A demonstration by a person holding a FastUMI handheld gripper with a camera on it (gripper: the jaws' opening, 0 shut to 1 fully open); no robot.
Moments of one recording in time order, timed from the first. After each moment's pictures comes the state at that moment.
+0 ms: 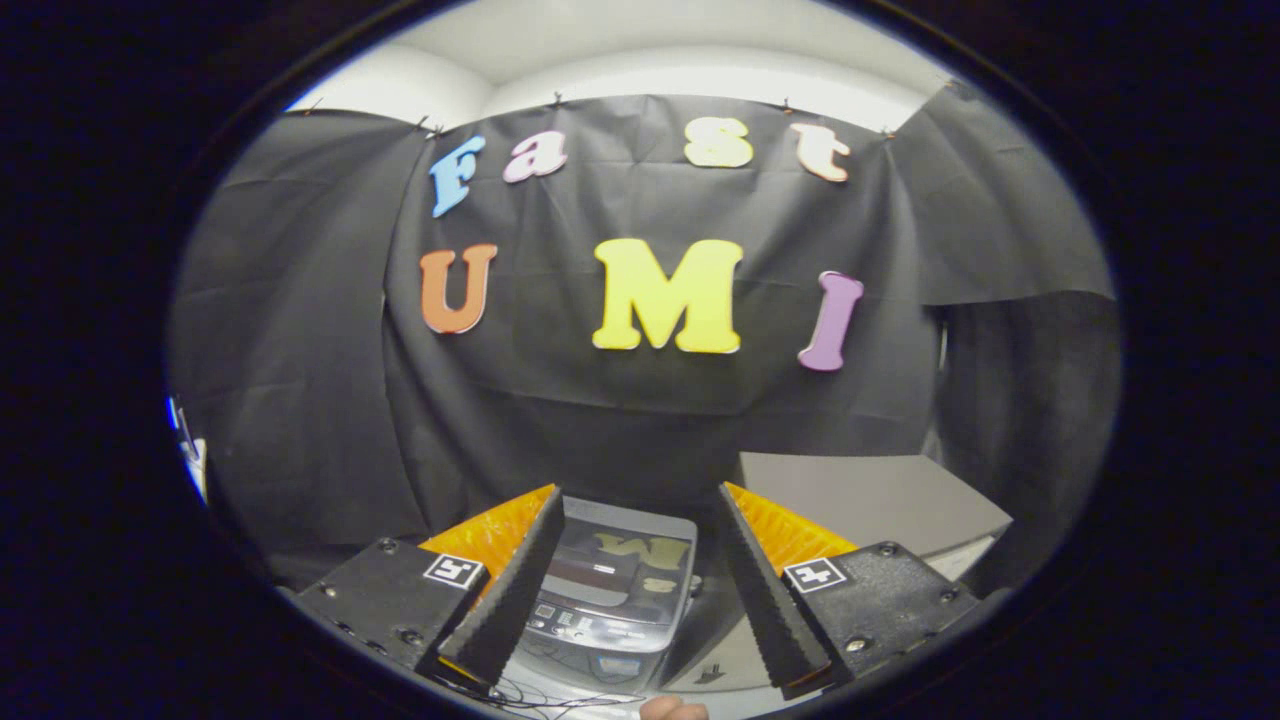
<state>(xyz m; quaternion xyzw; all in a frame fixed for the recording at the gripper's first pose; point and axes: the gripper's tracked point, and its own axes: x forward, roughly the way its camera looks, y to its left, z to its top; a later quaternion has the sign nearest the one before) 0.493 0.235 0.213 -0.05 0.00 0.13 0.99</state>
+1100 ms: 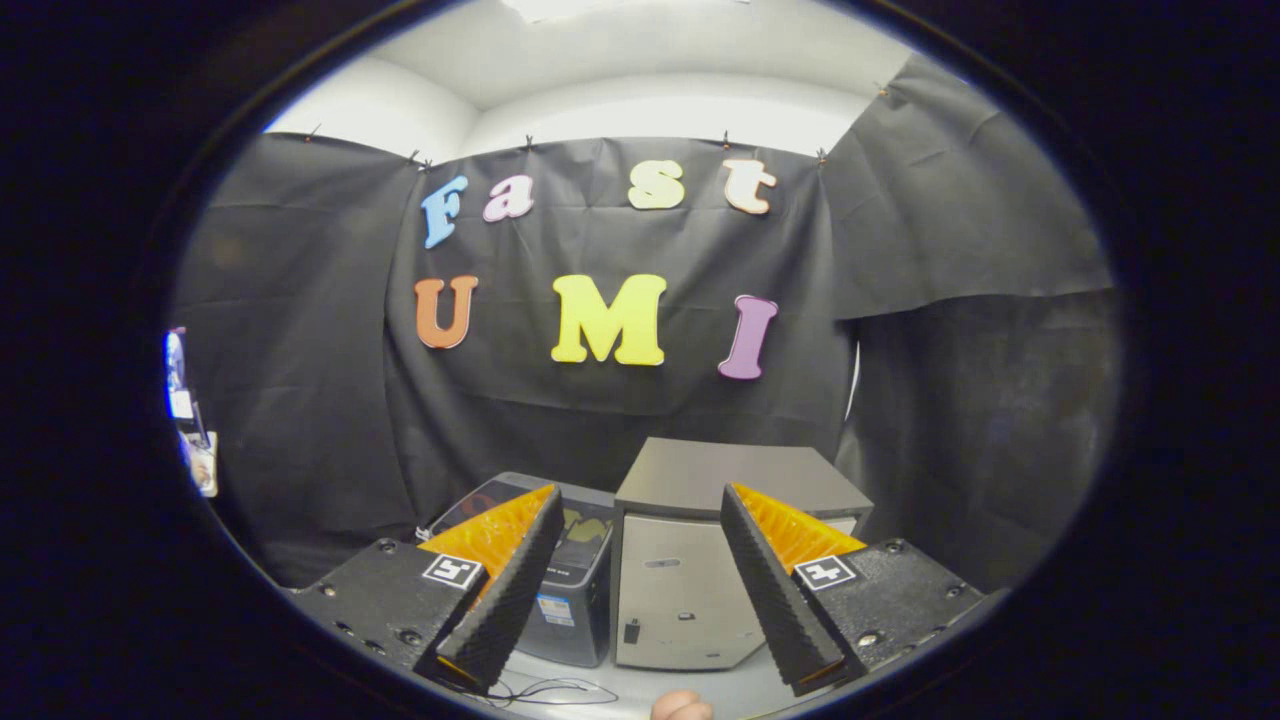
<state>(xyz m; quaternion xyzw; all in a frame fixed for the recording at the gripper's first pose) 0.346 0.065 0.226 -0.06 -0.02 0.12 0.99</state>
